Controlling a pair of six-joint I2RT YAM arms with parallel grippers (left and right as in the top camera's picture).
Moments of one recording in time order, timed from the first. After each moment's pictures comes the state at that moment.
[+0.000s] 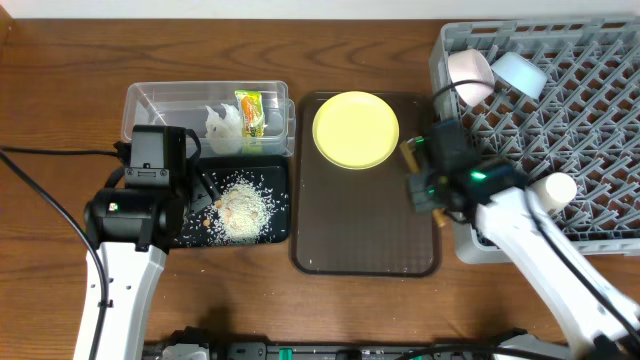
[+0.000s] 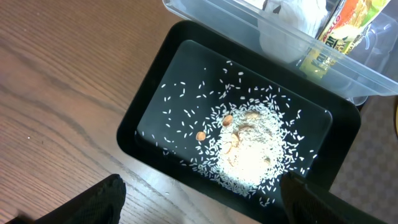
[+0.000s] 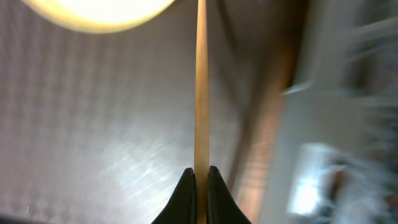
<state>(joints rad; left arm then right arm) -0.05 1.14 1.13 -1.13 -0.23 -0.55 0.40 1.42 1.05 -0.81 0.09 0.22</state>
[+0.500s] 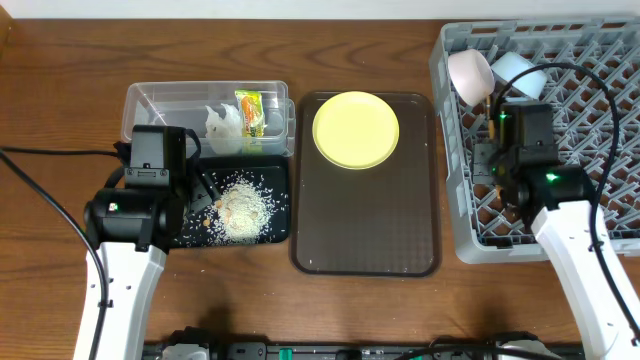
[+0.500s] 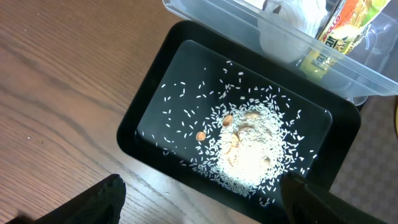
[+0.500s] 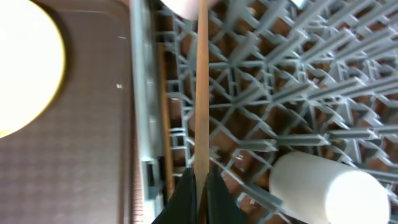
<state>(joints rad) -0.05 1.14 1.13 -1.13 -0.23 -0.55 0.11 1.32 1.05 -0.69 0.19 0.08</state>
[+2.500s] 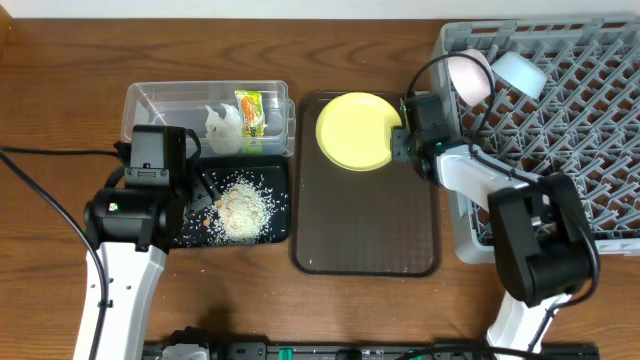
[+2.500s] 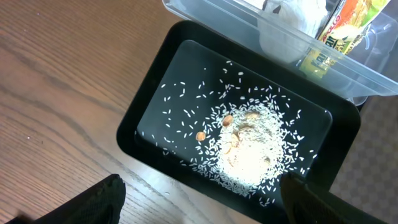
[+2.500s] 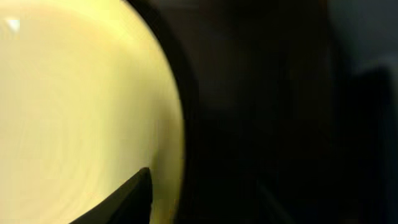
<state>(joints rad) -0.05 1.14 1.13 -1.13 -0.23 -0.55 0.32 1.98 1.10 -0.09 0.11 0.26</state>
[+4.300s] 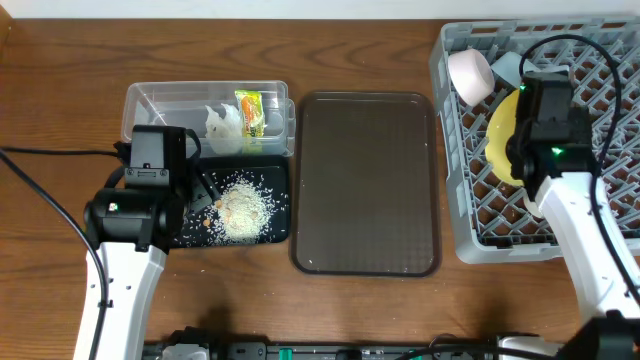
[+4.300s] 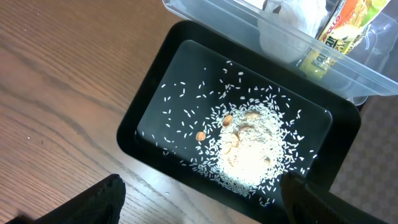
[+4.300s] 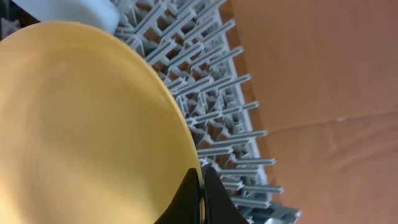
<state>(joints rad) -0.05 1.14 1.13 -1.13 -0.23 -0.55 0.03 1.47 1.11 -0.46 0.75 -0.24</state>
